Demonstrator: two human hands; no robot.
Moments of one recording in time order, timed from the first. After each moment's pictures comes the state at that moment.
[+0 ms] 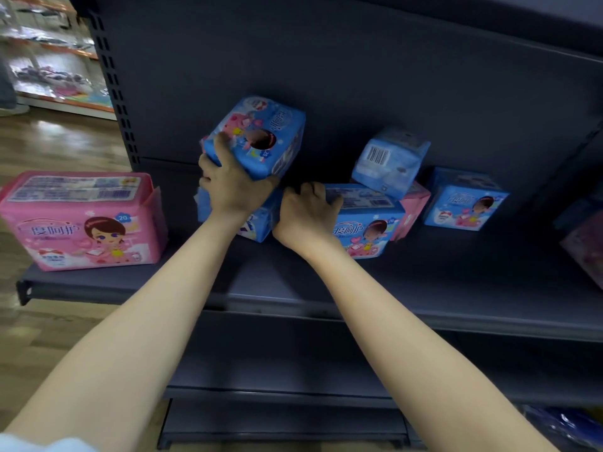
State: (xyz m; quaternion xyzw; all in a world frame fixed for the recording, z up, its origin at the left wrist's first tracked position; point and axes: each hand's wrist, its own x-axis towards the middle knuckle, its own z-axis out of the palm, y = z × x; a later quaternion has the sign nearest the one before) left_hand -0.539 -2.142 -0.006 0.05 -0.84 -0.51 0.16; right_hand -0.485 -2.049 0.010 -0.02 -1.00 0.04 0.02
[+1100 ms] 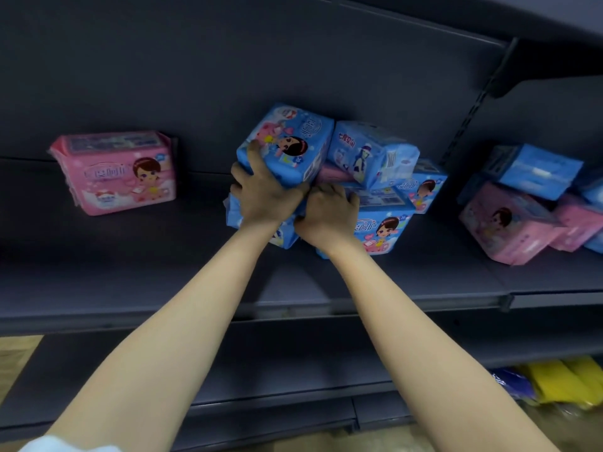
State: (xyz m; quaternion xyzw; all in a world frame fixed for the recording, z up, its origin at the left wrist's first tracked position) left_hand -0.501 -1.920 -0.010 -0.04 -0.83 -0.54 0.10; right_hand -0.452 -1.840 0.003 -0.10 -0.99 0.02 0.08
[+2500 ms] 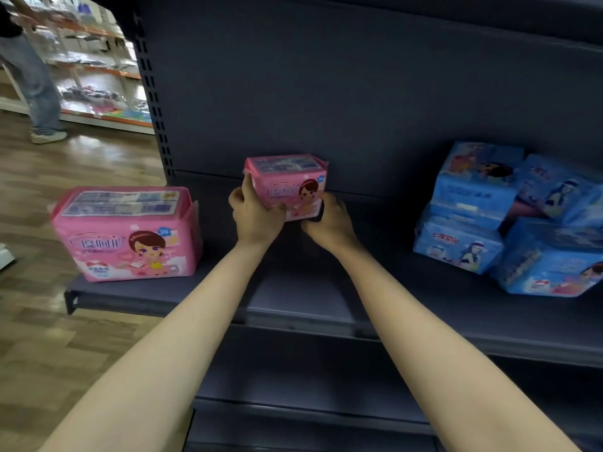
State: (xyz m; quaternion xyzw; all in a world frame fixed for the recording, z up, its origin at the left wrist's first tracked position) left_hand -0.548 -2.159 -0.042 0.05 -0.80 -0.59 0.12; right_hand -0.538 -2.035 -0.036 -0.04 -0.91 0.41 0.05
